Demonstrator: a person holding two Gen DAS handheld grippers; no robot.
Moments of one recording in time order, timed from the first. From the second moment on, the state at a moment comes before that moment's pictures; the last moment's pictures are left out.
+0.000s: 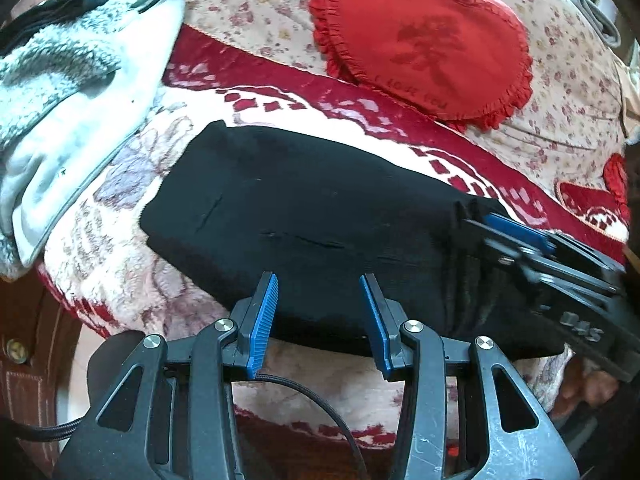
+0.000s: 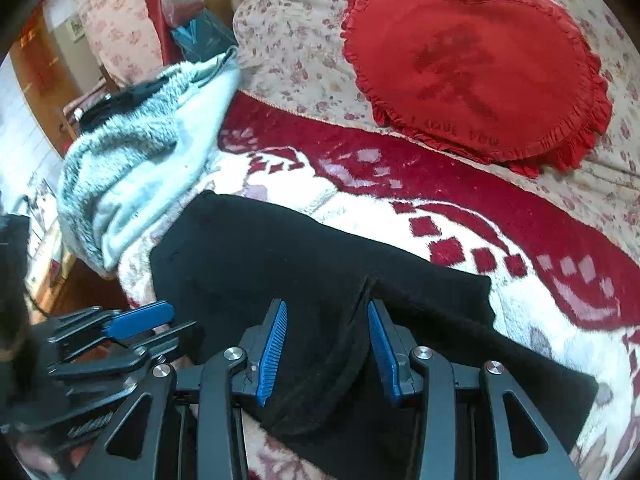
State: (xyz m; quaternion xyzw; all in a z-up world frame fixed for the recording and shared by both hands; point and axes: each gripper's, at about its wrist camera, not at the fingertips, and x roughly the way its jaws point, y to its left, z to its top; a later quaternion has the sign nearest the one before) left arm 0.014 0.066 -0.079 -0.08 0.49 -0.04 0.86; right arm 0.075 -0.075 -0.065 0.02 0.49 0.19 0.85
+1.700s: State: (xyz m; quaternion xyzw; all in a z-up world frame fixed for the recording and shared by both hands) left arm 0.037 0.151 -0.118 -0.28 0.49 0.00 0.82; right arm 0.200 0.103 -0.121 -0.11 0.54 0.37 0.74
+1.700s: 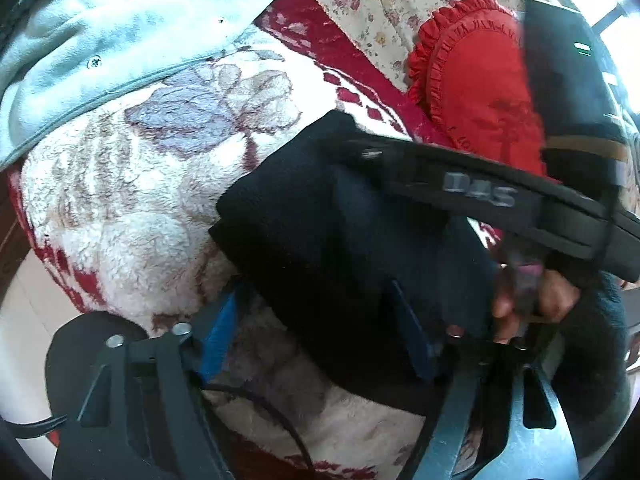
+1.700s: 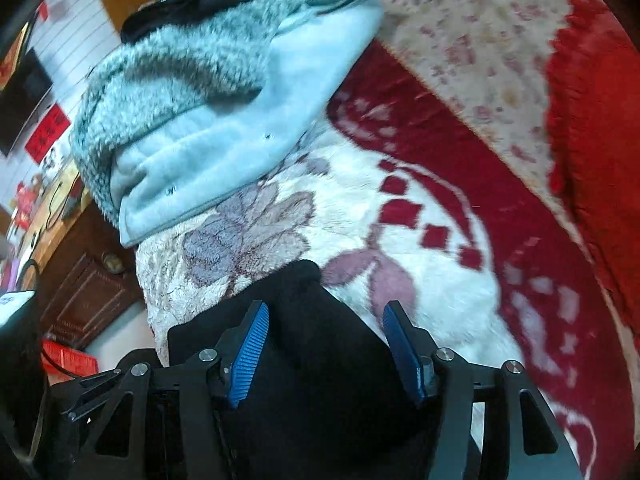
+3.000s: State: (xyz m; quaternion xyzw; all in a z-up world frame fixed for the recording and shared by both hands) left arm -0.041 -0.105 -0.050 0.05 0.44 -0.29 0.85; right arm 0.028 -0.264 -0.033 0.27 0.43 0.14 0.85
